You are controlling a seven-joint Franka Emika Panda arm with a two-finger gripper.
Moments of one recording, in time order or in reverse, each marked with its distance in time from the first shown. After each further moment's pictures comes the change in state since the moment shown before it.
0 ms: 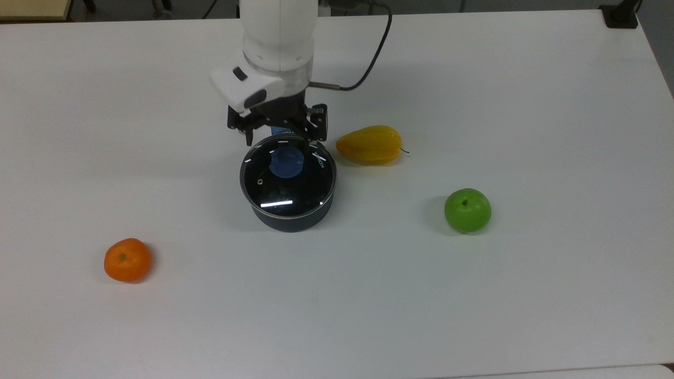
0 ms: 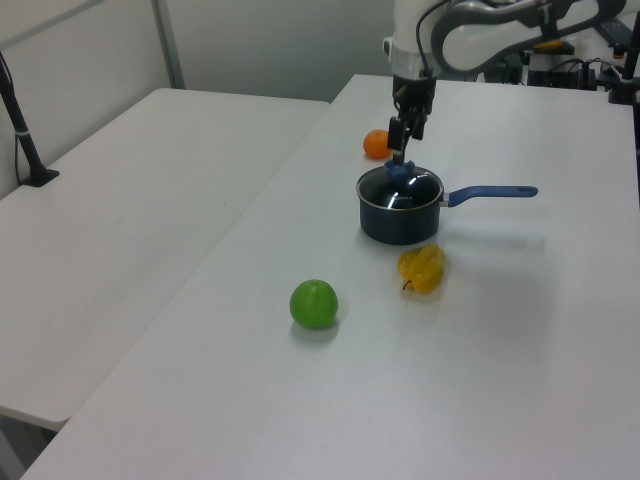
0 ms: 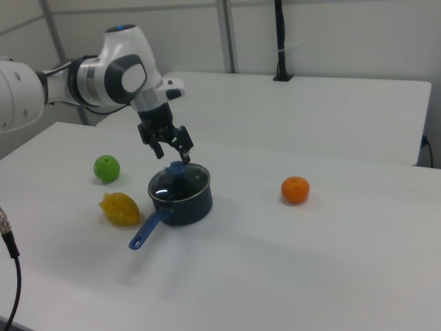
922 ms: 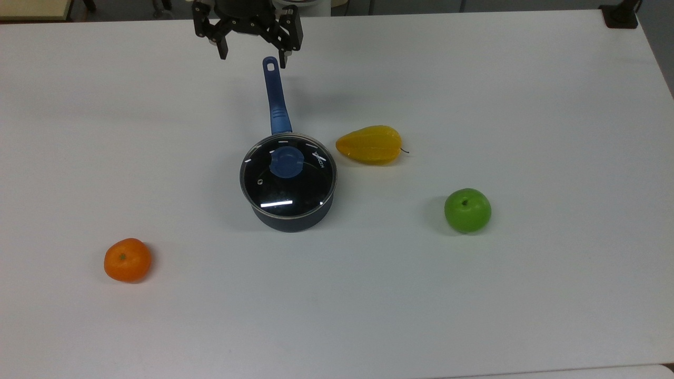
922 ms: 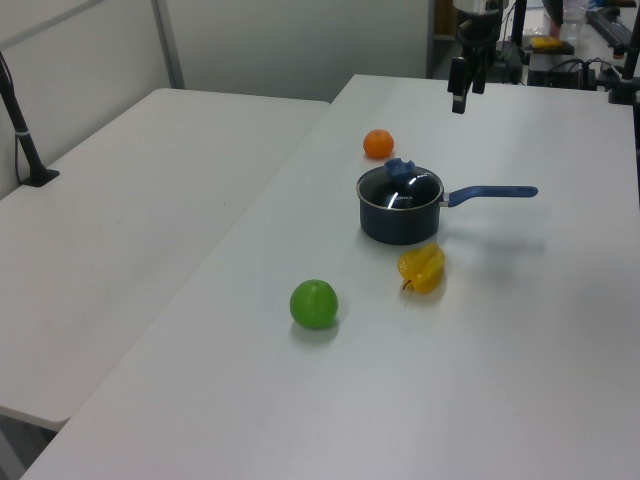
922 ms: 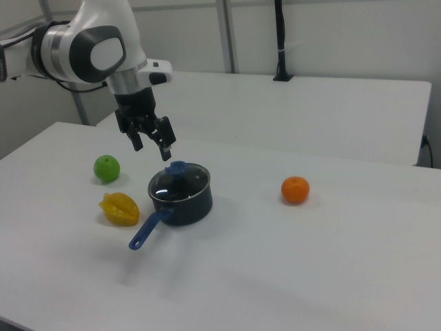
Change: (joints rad) arm -0.068 -0.297 -0.006 -0.180 0.088 -0.160 -0.056
